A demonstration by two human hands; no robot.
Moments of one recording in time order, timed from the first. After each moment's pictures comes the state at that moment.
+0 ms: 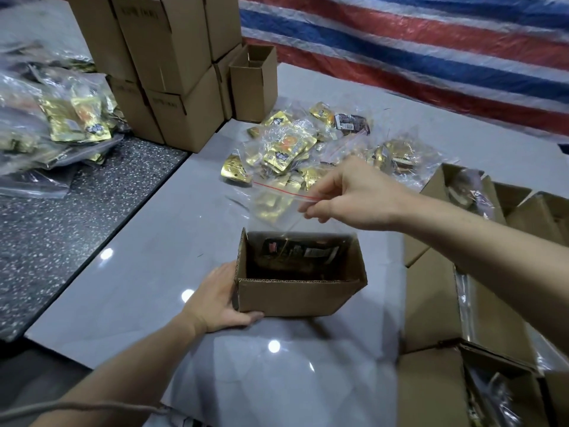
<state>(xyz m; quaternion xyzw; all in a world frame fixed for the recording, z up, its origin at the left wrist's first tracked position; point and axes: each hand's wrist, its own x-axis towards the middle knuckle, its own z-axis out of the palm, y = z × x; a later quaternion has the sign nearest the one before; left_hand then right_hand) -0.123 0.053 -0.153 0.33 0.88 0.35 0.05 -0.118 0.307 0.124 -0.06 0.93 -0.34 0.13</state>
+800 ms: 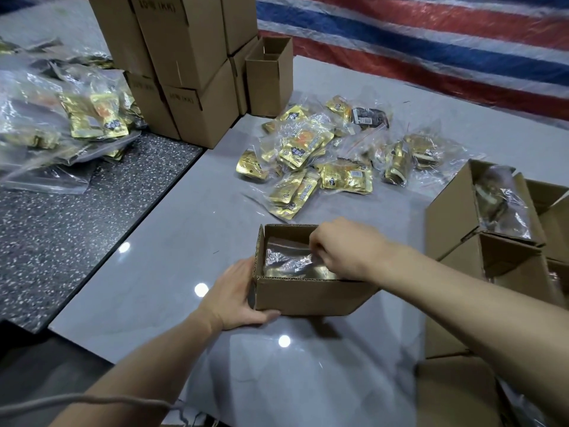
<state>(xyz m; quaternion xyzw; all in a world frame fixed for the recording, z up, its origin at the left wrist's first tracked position) -0.124 0.058 -0.146 0.34 0.87 0.34 0.03 -0.110 0.282 0.045 -0.10 0.98 -0.01 0.20</state>
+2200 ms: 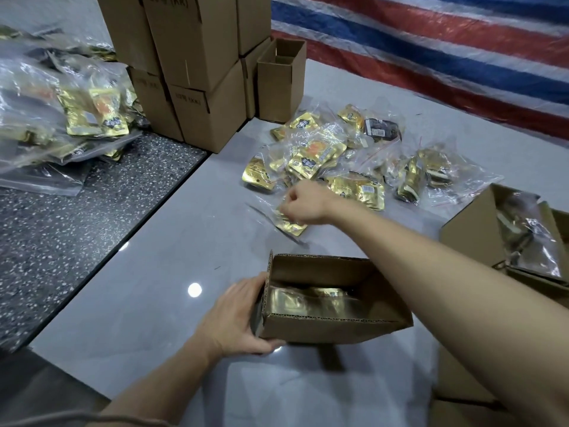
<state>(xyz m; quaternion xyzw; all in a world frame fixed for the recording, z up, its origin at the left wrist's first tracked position) -0.126 0.059 -0.153 0.31 0.87 0.38 0.05 -0.242 0.250 0.021 -0.01 0.93 -0.26 0.25</state>
